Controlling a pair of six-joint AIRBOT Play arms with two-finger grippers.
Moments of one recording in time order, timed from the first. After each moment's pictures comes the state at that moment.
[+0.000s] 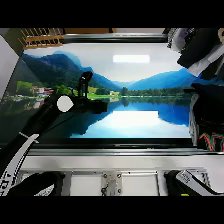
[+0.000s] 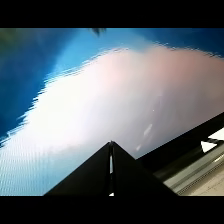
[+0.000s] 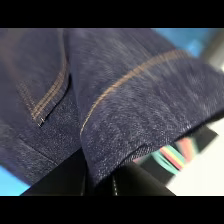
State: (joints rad) left arm -0.48 -1.19 1.05 1.13 -0.86 -1.64; right arm -0.95 -1.14 1.36 -1.47 1.32 1.74
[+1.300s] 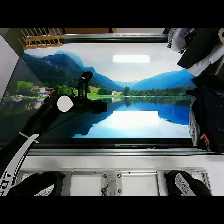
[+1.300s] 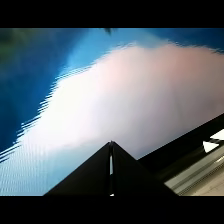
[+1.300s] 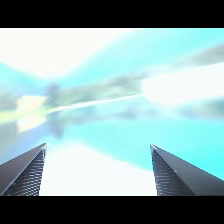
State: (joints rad) left arm -0.48 -1.19 1.05 1.13 -0.86 -1.64; right arm -0.38 -0.96 1.22 -0.96 1.14 1.31
